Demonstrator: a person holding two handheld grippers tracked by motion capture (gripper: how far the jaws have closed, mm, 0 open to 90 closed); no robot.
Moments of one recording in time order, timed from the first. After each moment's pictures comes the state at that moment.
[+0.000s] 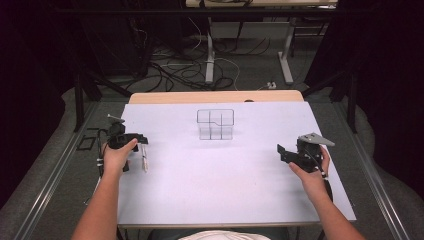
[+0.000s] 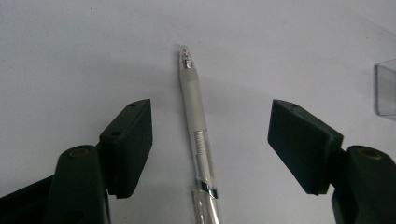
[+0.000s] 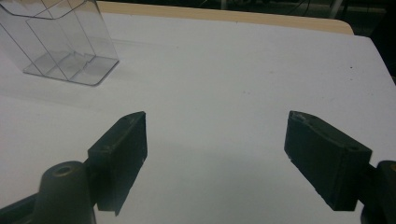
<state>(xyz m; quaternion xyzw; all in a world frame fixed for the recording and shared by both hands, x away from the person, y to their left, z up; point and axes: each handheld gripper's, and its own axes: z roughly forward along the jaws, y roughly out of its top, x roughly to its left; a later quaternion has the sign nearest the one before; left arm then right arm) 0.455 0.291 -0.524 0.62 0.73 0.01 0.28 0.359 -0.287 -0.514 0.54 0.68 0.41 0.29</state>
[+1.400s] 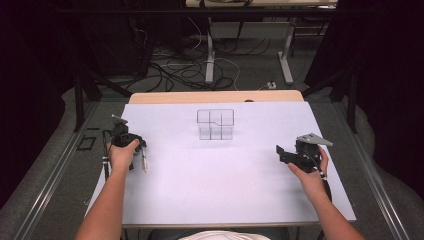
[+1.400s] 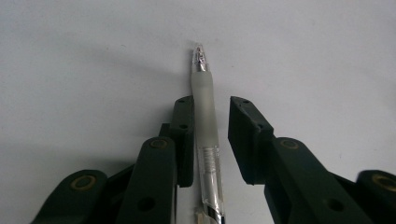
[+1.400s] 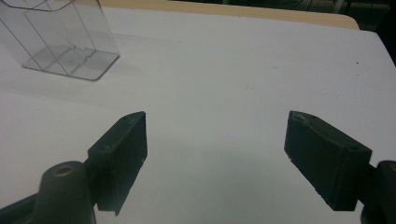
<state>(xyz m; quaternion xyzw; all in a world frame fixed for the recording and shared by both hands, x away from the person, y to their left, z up) 0.467 0.288 -0.538 0.60 0.76 0.00 0.26 0.360 -0.285 -0.518 0.54 0.68 0.41 0.28</state>
